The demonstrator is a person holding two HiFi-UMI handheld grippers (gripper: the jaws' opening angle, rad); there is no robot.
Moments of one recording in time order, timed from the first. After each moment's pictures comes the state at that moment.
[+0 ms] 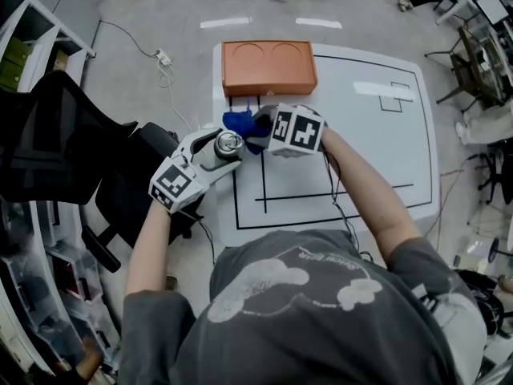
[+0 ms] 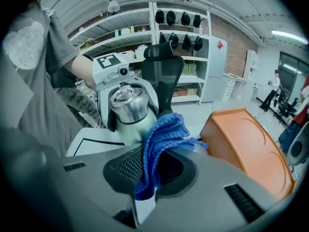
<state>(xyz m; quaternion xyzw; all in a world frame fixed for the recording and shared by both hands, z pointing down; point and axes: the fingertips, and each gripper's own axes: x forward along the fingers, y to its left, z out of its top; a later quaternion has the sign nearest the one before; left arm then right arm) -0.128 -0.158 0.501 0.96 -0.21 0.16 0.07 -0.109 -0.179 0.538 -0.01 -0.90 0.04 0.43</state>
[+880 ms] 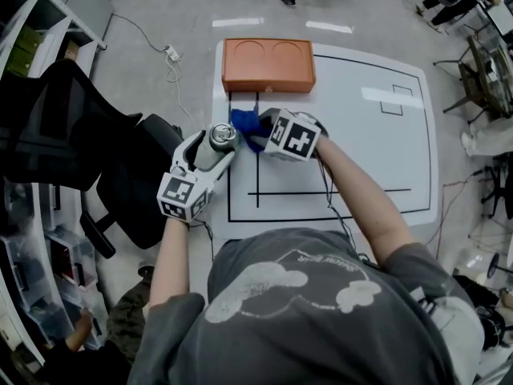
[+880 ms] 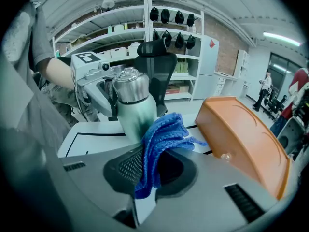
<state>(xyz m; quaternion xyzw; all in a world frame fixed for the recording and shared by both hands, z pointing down) -0.146 -0.154 0.507 0.89 -0.42 0.11 0.13 -0.085 -0.174 0.560 0.04 -0.90 0.05 0.44</state>
